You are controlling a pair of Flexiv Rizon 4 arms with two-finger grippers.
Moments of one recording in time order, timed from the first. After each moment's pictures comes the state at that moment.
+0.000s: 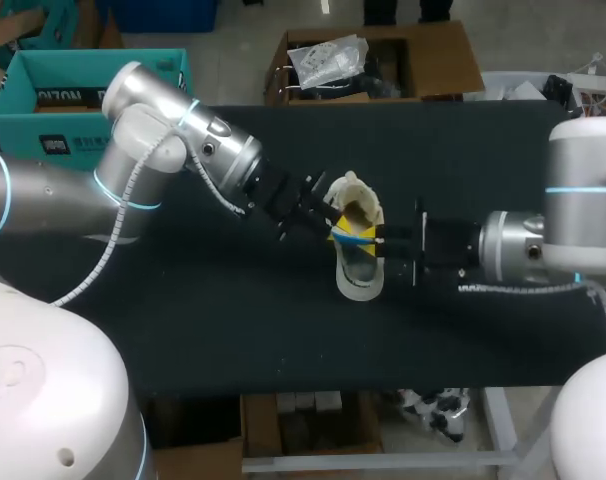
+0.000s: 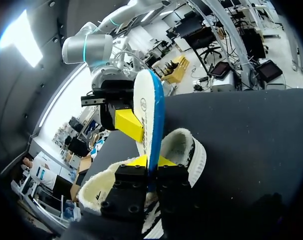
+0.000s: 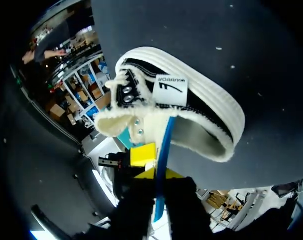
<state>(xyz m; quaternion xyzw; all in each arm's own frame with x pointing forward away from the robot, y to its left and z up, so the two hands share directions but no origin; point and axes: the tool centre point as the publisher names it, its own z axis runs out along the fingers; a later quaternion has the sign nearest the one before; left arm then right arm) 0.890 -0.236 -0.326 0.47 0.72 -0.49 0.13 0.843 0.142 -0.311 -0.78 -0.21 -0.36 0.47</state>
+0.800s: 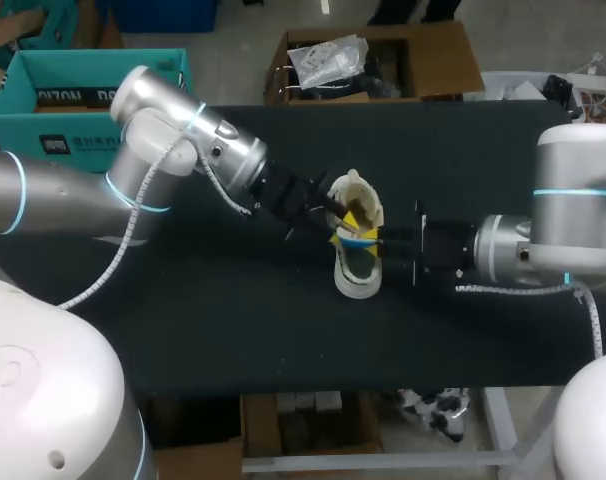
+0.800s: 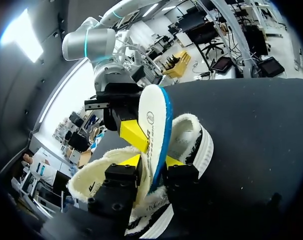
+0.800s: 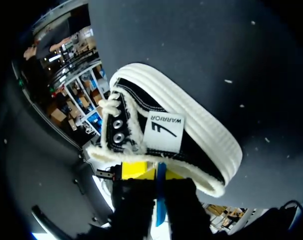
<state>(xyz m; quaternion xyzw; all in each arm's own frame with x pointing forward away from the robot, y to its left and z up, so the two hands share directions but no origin) 0.908 -0.244 -0.341 0.47 0.73 -0.48 0.14 0.872 0.132 -0.344 -0.79 -0.20 -0.37 0.45</state>
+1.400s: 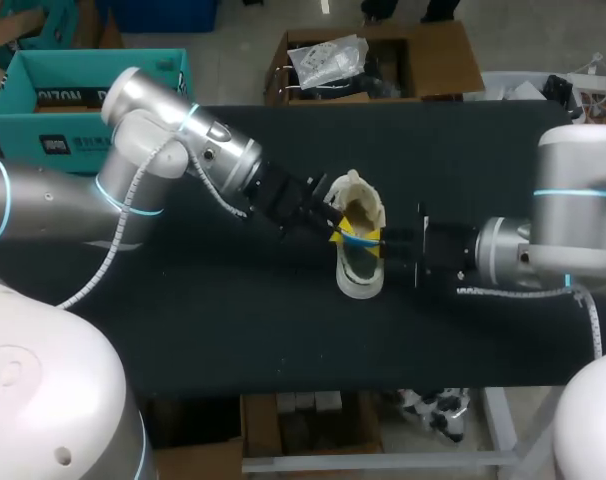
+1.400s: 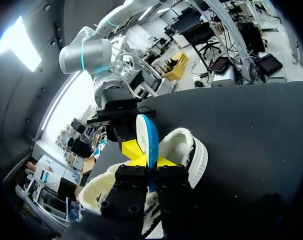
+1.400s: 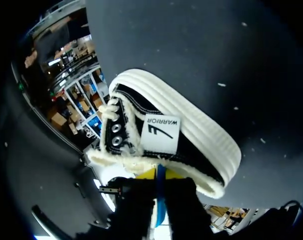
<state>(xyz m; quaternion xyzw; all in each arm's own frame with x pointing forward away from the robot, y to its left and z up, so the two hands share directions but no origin) 0.890 -0.240 -0.328 0.48 0.71 -0.49 0.15 0.872 0.128 -0.346 -0.80 -0.18 -0.37 0.44</state>
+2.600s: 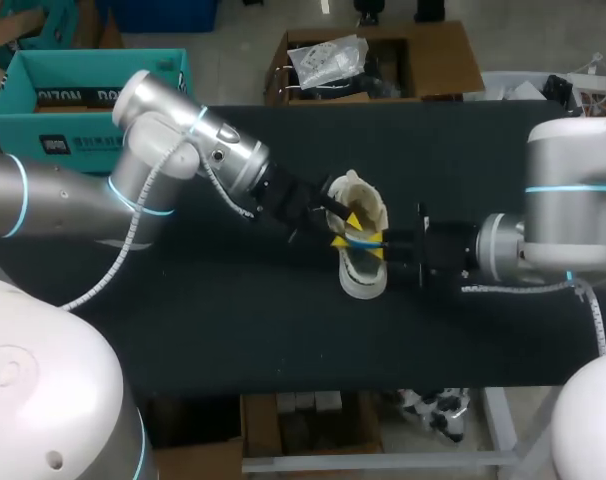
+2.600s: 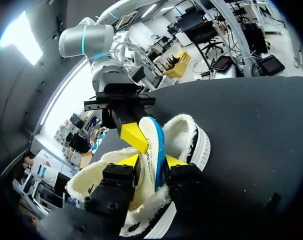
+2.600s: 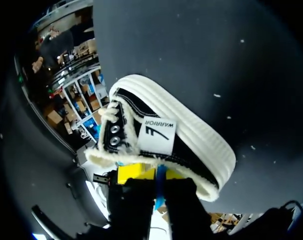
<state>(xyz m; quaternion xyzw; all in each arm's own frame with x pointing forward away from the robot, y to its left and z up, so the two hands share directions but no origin) 0.906 -0.248 -0.344 0.47 0.72 -0.48 0.15 0.870 0.120 -0.353 -0.81 -0.21 -0.37 0.40</state>
